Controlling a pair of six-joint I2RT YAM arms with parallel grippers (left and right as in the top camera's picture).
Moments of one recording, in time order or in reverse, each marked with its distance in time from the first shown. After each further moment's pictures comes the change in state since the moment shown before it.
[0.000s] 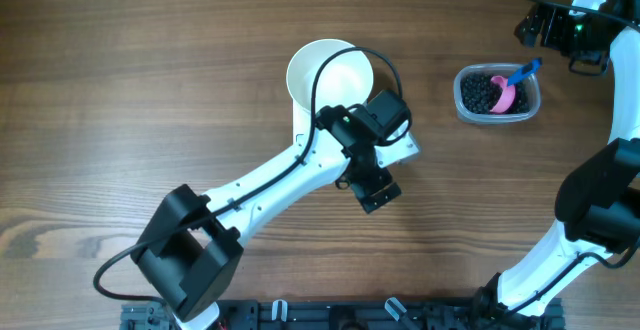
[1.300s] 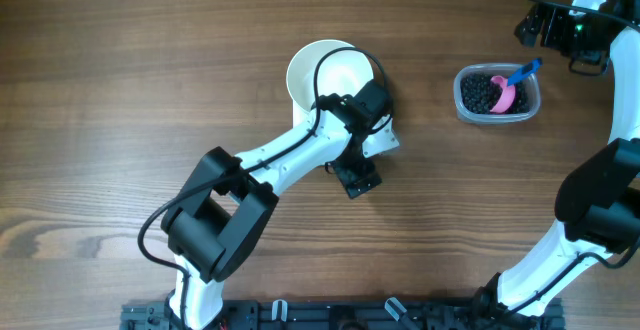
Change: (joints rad) left arm 0.093 0.183 0.003 0.061 -0.050 0.109; right arm 0.000 0.000 0.000 0.000 0.000 0.000
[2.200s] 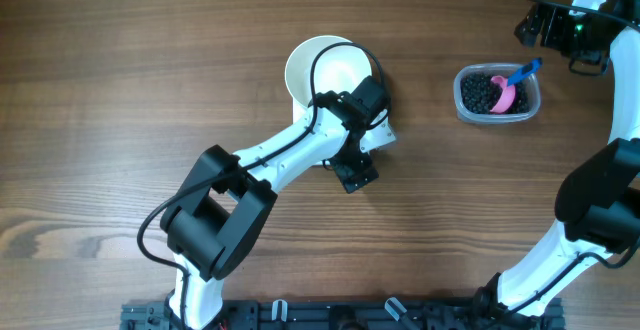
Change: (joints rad) left arm 0.013 0.004 0.003 0.019 -0.047 0.000; right arm 0.000 0.000 0.000 0.000 0.000 0.000
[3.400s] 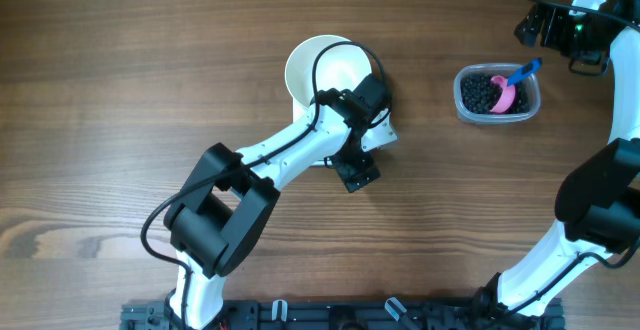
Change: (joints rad) left arm 0.000 0.024 0.026 -0.021 0.026 0.000; right arm 0.000 0.000 0.000 0.000 0.000 0.000
